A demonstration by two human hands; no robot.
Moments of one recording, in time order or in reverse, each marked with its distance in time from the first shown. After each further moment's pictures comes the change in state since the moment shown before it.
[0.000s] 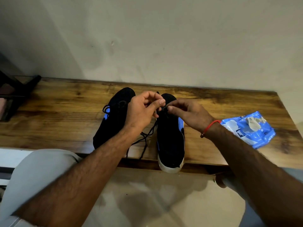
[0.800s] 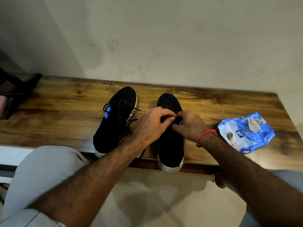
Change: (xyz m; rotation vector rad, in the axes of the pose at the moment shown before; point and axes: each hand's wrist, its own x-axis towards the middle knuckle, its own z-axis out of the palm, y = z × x) left_hand -0.012 -0.033 0.018 0.599 -0.169 0.298; right_hand -0.017 -0.002 0.015 -0.404 -0.035 0.153
